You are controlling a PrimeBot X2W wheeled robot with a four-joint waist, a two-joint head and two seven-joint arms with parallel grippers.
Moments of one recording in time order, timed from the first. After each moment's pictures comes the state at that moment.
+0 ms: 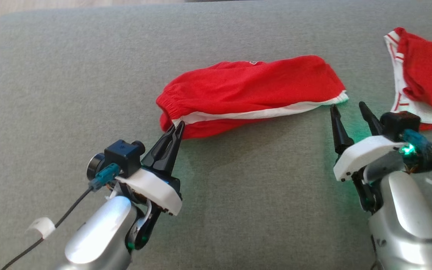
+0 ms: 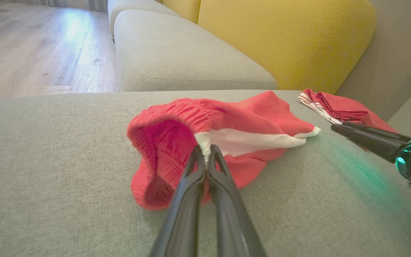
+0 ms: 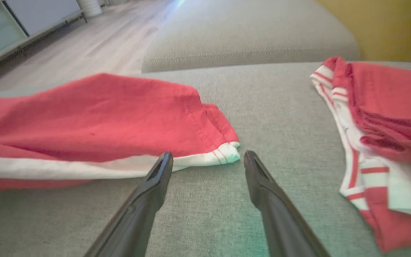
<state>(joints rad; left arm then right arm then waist) -0.43 0.28 -0.71 0.27 -0.63 0.01 -0.08 -0.38 -0.05 0.00 0.48 0.10 0.12 0.04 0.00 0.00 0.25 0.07</state>
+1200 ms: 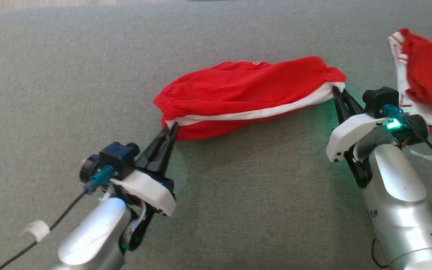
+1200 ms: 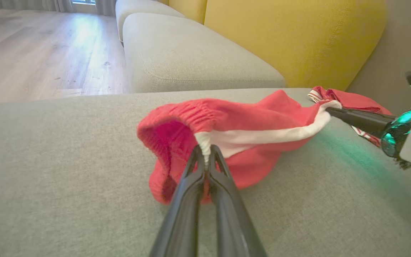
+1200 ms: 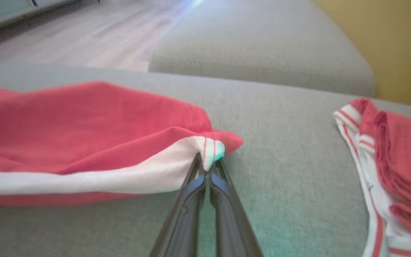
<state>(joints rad) -0.43 0.31 -0.73 0.26 -0.63 0.04 -0.09 -0.60 -0.08 0.06 0.80 -0.02 0.12 -0.06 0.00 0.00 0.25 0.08</state>
